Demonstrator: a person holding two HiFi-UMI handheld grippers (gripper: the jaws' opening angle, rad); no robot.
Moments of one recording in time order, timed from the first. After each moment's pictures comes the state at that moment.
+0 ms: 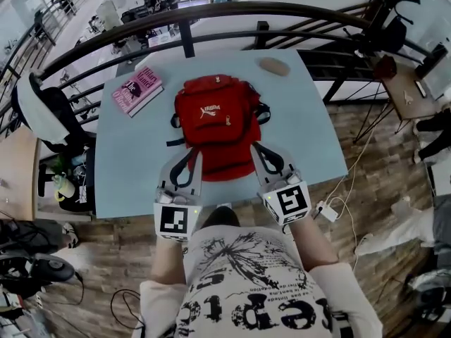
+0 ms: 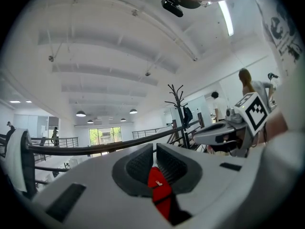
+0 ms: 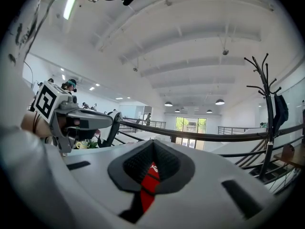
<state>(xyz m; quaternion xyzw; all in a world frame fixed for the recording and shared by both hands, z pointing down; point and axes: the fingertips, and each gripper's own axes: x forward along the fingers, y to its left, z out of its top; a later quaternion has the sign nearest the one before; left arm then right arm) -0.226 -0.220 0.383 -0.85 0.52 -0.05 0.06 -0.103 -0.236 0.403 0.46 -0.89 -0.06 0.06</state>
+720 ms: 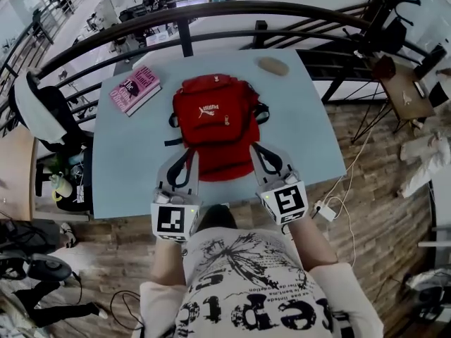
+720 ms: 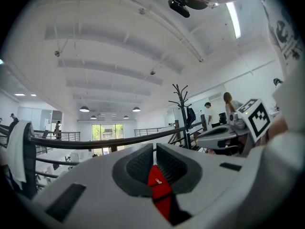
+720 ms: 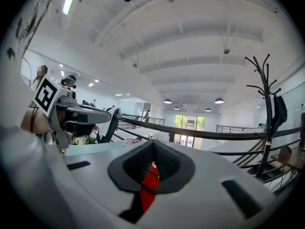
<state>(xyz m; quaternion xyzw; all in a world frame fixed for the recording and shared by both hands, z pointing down) -0.237 -0.226 0.390 -0.85 0.53 -0.03 0.04 -0.103 -0.243 0.418 0.47 -0.88 -0.06 0.07</state>
